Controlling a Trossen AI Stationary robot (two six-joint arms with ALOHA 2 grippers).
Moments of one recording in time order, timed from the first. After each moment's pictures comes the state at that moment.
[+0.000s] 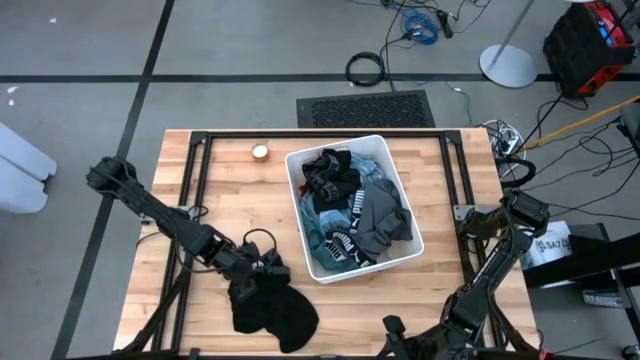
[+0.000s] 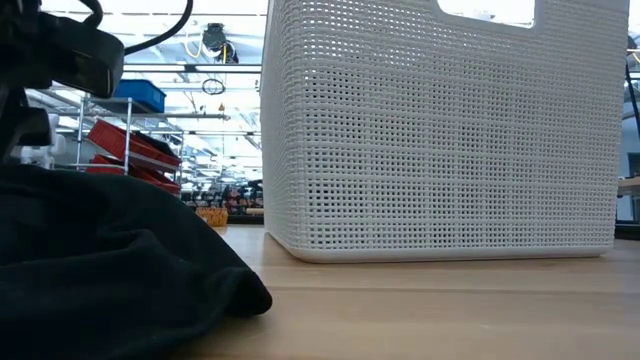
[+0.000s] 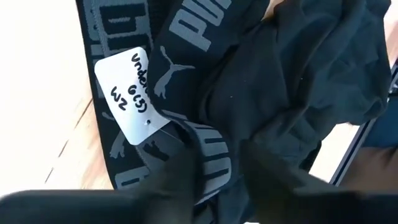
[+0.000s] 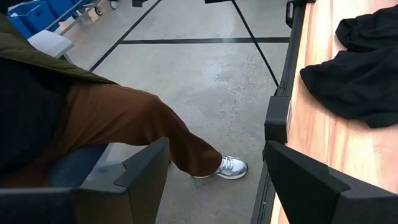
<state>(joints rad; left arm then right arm) -0.57 1.28 0.68 -0.51 0.07 -1.17 1.00 1.74 1.15 0.07 0.39 0.58</state>
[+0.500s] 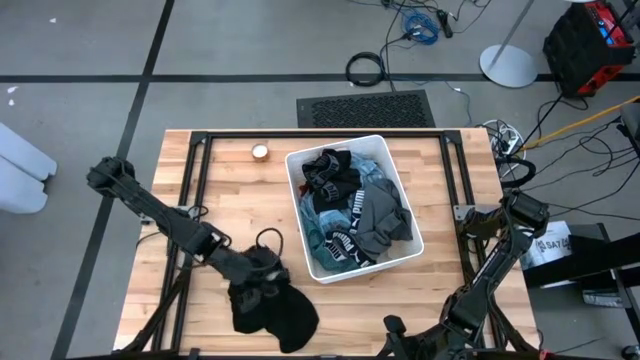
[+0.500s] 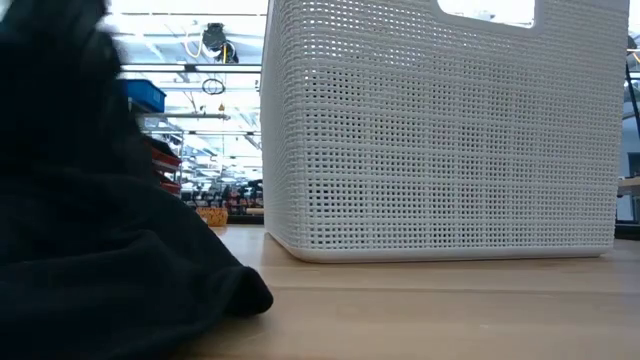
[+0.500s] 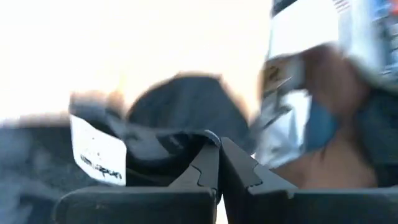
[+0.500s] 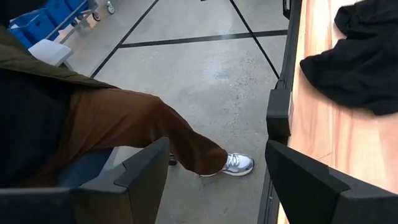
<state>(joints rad) -0.57 1.28 0.83 -0.34 0.00 -0.91 1.00 1.75 1.15 0.06 0.39 0.64</state>
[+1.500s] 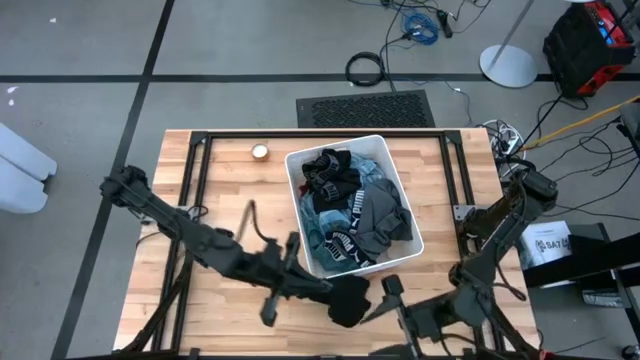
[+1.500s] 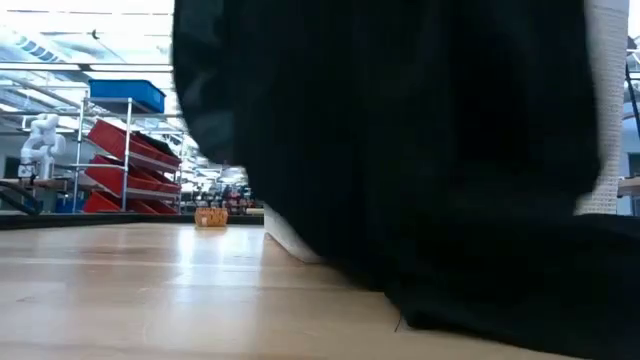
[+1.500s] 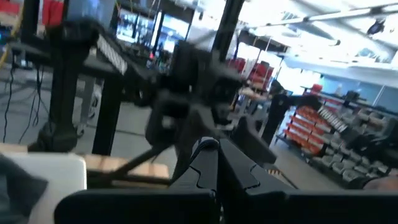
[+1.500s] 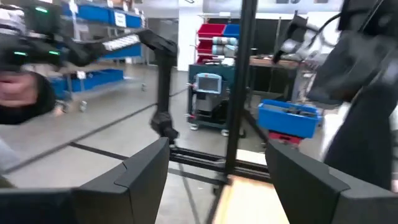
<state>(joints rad) -0.56 1.46 1.21 0.40 -0.29 -0.25 0.88 1.52 1.15 0.44 0.56 -0.04</state>
